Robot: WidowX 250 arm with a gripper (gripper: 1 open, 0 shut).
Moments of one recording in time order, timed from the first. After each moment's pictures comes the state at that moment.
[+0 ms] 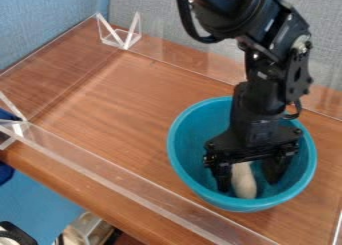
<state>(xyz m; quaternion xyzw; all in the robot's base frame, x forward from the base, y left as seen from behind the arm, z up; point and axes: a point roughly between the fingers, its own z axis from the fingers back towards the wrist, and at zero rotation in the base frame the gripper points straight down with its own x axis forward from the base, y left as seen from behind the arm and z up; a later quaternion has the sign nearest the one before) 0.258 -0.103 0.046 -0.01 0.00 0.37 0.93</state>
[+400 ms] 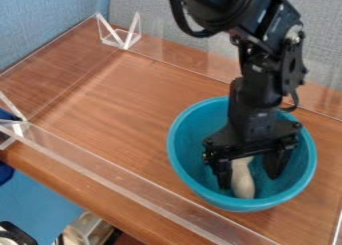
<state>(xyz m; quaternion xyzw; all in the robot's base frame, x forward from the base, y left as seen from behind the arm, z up) 0.261 -0.100 0.057 -0.04 0.00 0.38 0.92</state>
